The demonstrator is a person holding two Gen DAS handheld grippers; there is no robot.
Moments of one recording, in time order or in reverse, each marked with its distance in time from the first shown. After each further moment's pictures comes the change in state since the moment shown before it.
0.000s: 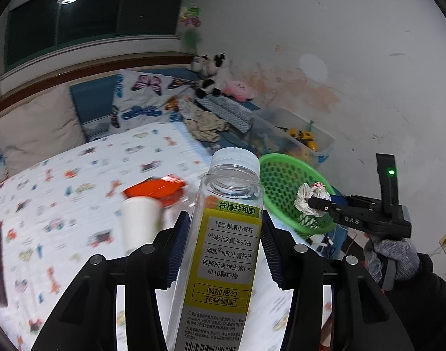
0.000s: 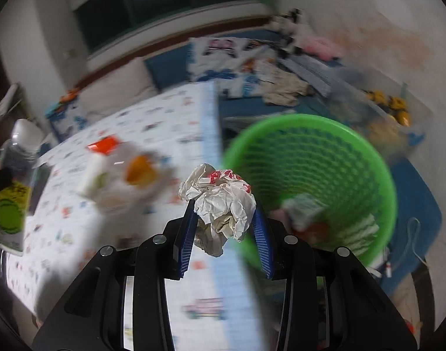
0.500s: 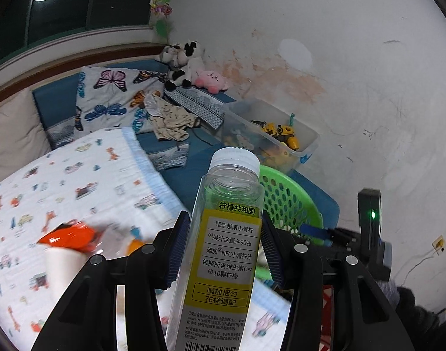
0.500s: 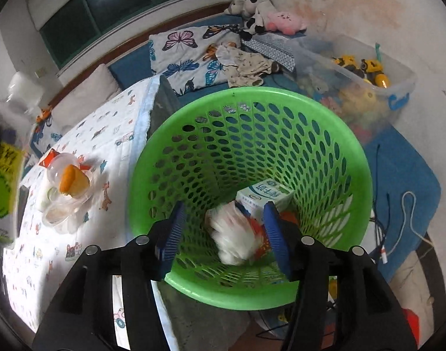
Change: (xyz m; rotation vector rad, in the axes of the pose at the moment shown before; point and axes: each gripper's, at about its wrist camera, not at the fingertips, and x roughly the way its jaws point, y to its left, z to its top) left arm 0.109 -0.072 0.058 0.026 0.059 -0.080; right arm 0.034 -0.083 -0.012 0.130 0.045 -0.026
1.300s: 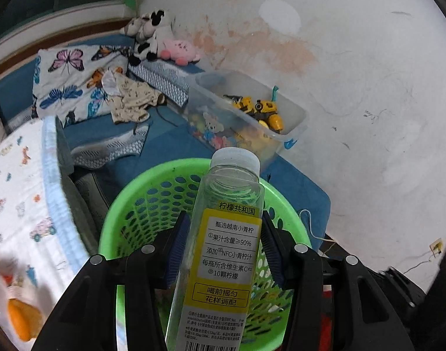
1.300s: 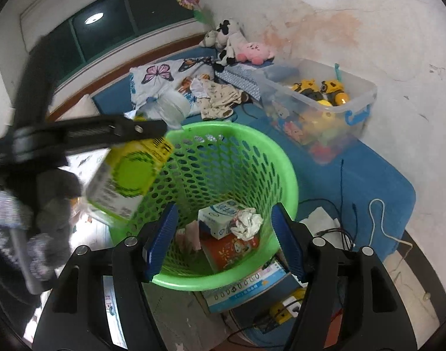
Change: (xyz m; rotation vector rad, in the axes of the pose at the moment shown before) left arm 0.173 -0.076 0.032 0.010 0.123 -0.078; right arm -0.062 -0.044 -0.012 0.046 -0.169 -0.106
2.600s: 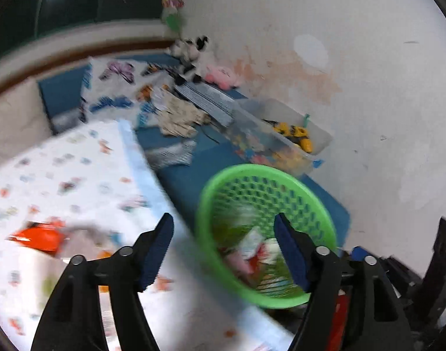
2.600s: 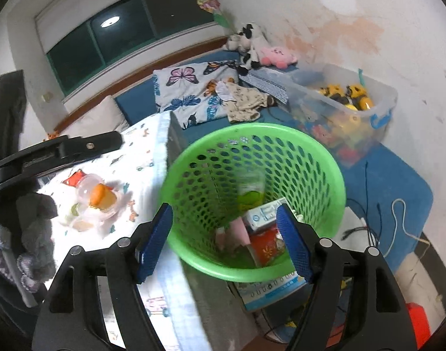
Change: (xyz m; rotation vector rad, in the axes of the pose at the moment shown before) left arm -0.126 0.059 -0.051 -0.058 -0.143 0.157; right arm -0.014 0.063 -0.005 -0.024 -0.010 0.102
